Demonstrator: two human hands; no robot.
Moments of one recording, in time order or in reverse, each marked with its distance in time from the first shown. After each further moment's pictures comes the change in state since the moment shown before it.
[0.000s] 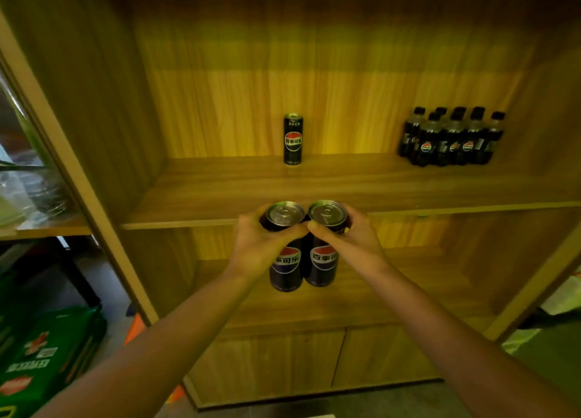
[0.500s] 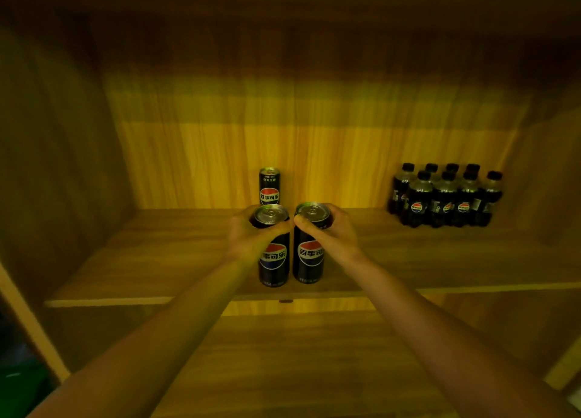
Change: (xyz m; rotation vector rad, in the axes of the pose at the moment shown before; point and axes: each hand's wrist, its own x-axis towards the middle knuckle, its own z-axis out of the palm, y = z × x) left_hand 0.153 0.020 0.065 -0.015 0.134 -0.074; right_hand 0.161 0.017 -0.061 -0.024 0.002 0.010
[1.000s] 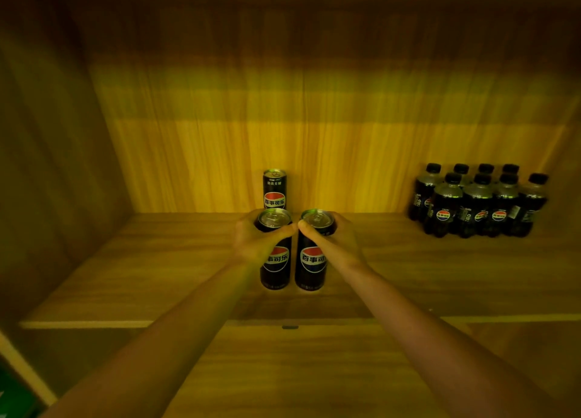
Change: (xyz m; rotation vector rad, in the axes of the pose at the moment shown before) left_hand 0.068 -0.032 0.017 0.066 0.069 -0.069; right_hand 0.061 0.052 0.014 0.015 0.046 0.042
